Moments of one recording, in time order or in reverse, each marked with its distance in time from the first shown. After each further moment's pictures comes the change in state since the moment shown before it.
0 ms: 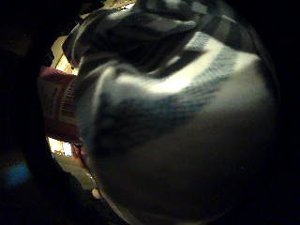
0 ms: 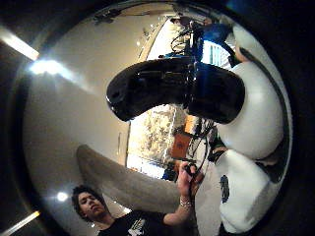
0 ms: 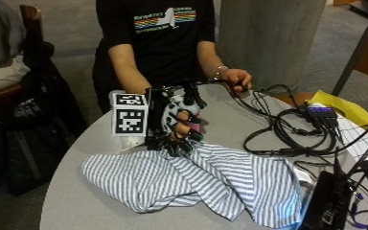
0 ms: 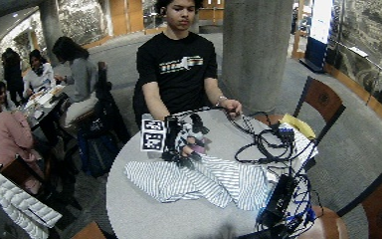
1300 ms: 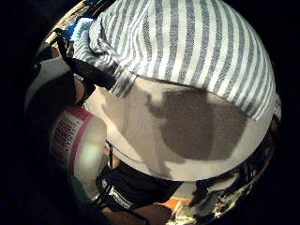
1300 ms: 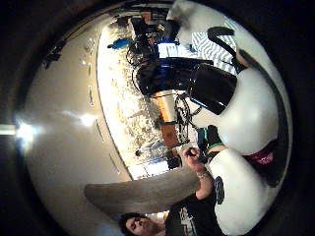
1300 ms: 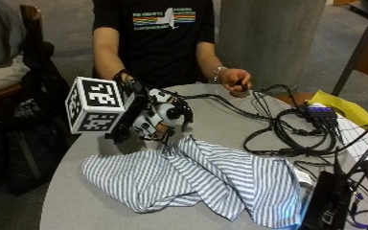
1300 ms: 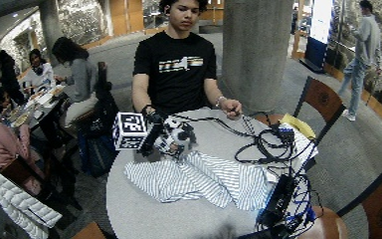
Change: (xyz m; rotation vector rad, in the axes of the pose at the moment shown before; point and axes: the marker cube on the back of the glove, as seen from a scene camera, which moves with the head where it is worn) arm -0.032 -0.035 -0.085 -0.320 0.259 0.494
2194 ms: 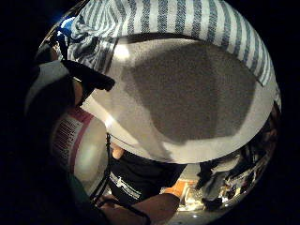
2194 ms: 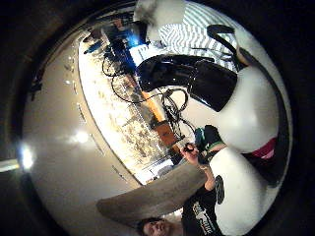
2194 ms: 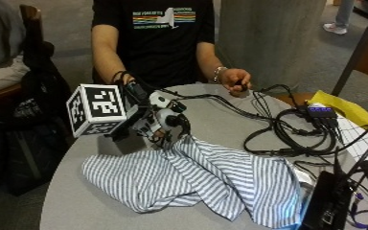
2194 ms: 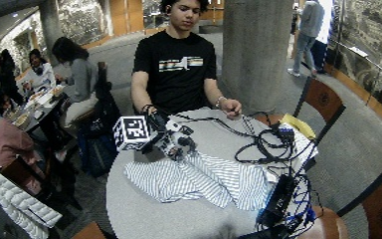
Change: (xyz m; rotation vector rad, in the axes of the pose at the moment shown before) arm 0.008 0.005 0.006 -0.090 0.018 0.176
